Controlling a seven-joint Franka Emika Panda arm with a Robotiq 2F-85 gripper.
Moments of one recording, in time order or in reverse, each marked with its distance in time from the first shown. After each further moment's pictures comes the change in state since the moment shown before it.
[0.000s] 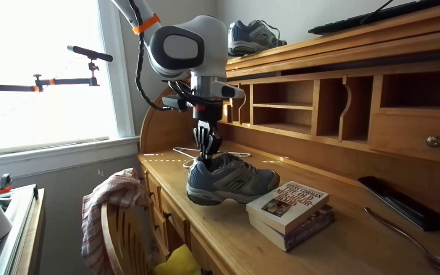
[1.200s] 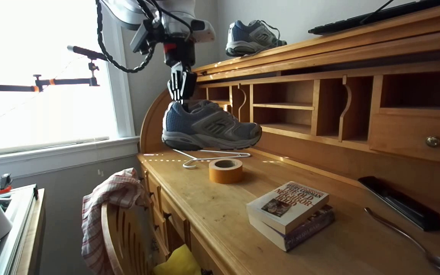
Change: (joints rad) arm 0.060 -0.419 0.038 -0.085 -0.245 -0.316 0.157
